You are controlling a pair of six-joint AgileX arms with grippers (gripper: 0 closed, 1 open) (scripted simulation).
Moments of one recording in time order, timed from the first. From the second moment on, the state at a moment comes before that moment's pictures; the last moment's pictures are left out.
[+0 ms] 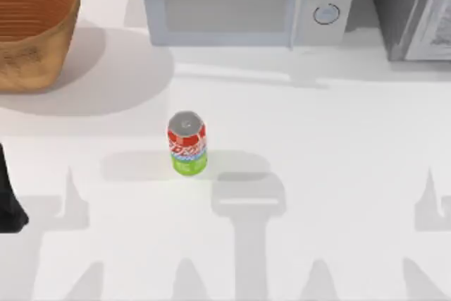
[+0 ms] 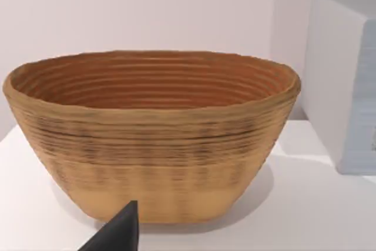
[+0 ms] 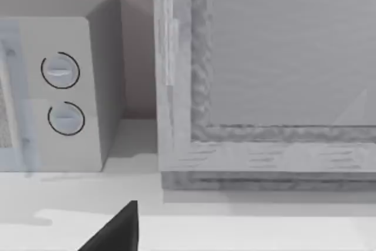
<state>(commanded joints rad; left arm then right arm) 0.00 0.00 0.00 0.00 0.00 0.00 0.00 0.00 0.00 0.00 0.00 0.00</state>
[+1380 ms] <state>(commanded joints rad) -0.49 1.67 1.26 -1.10 0.00 0.26 0.00 0.00 0.00 0.00 0.00 0.00</state>
